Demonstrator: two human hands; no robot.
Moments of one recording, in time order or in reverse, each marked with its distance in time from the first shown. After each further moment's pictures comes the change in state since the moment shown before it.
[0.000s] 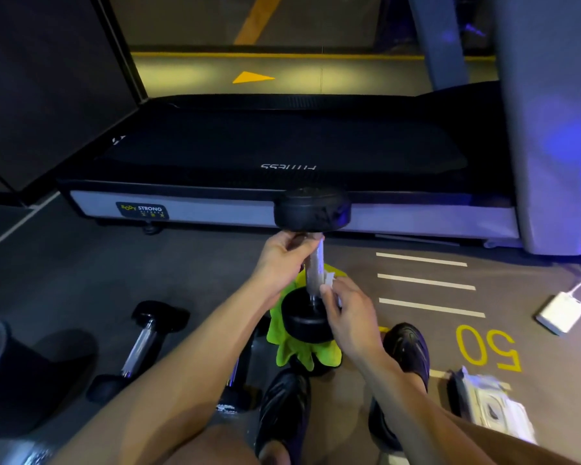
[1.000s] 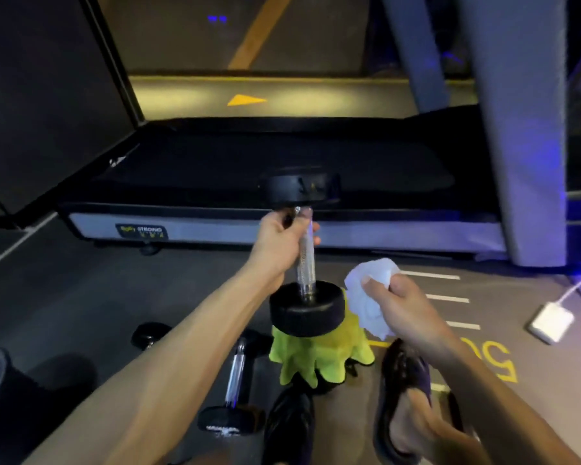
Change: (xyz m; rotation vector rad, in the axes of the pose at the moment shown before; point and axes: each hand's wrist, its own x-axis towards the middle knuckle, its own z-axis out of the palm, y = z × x) left_hand 0.002 0.073 -0.005 -0.047 0.031 0.113; right_hand 0.014 -0.038 -0.092 0.129 -0.120 0.367
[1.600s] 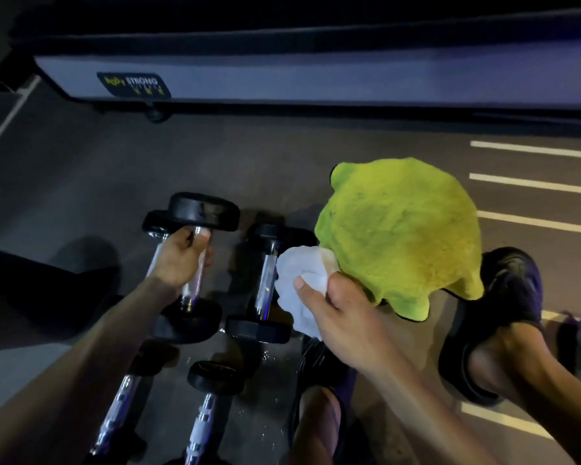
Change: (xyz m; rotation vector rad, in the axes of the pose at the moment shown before) left_hand -0.011 -0.277 -0.266 0.475 0.336 -0.431; right_hand 0.009 0.101 0.227 0.147 -0.336 -0.054
